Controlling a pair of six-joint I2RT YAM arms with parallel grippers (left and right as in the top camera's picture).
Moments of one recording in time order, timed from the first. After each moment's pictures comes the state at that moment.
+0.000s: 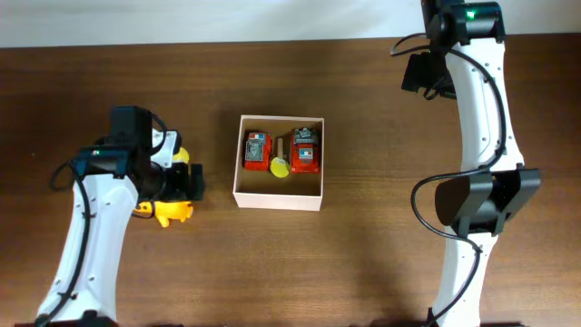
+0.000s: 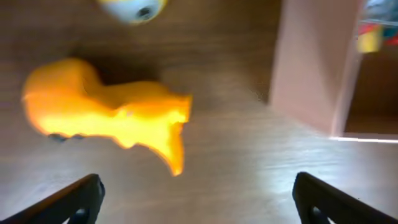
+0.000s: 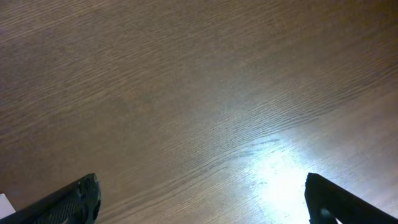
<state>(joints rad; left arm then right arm) 0.04 1.47 1.23 -1.11 0.10 0.01 0.04 2.29 2.53 -1.62 0.31 0.42</state>
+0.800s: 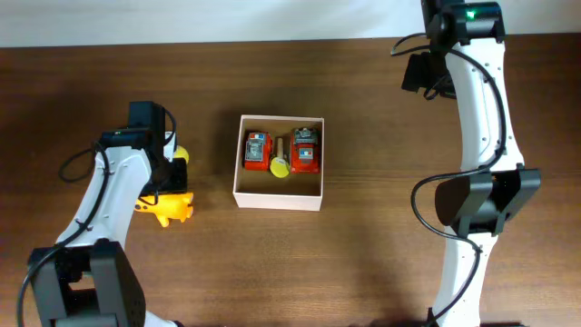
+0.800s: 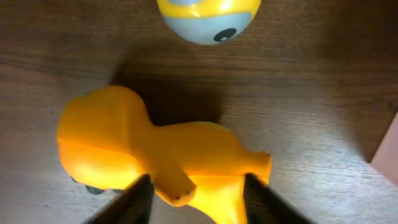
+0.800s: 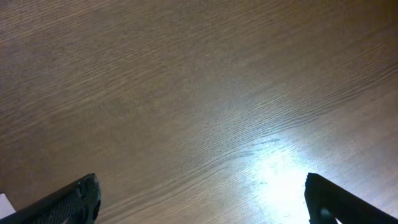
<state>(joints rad) 0.04 1.70 1.23 -0.97 -0.10 -0.02 0.04 2.29 2.53 -1.62 0.31 0.42</state>
